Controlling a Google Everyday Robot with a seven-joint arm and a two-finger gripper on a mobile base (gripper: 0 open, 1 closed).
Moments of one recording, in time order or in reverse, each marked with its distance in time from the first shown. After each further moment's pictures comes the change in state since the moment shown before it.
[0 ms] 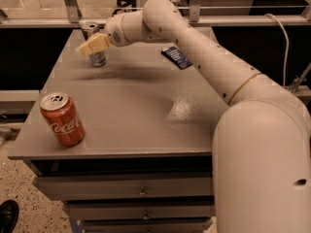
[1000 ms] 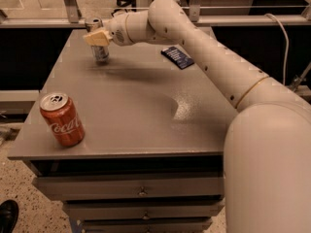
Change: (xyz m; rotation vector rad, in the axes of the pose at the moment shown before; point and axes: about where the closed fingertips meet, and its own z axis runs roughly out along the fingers) arm -0.010 0.003 -0.013 0.001 -0.054 0.029
